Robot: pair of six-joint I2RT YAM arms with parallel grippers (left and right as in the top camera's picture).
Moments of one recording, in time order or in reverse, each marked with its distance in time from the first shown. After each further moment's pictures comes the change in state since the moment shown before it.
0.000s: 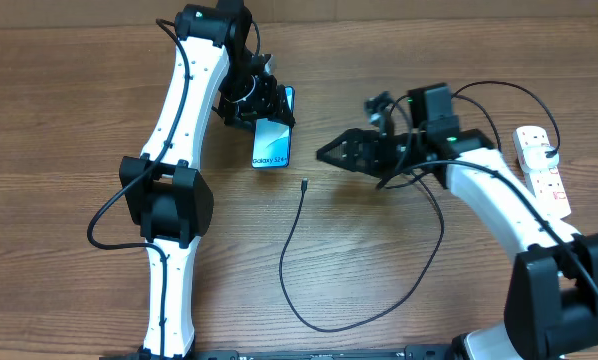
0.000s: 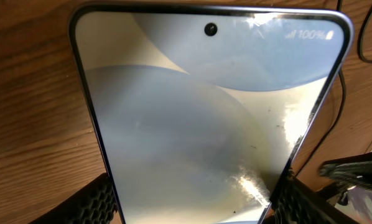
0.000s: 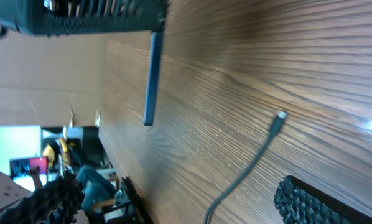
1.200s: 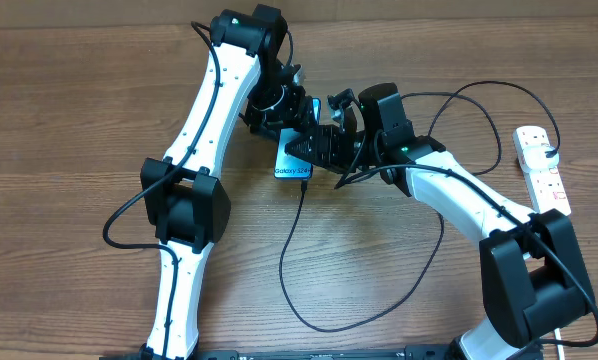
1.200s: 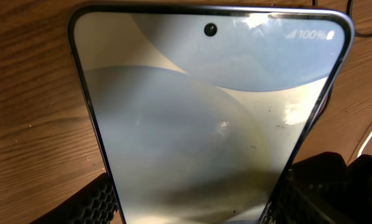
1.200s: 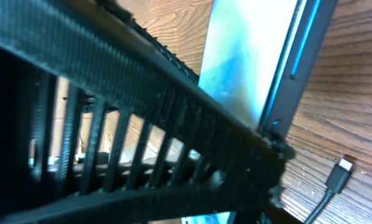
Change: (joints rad) left arm -0.109 0.000 0.000 -0.011 0.010 -0.051; right arm 0.148 0.093 0.000 0.328 0.125 0.349
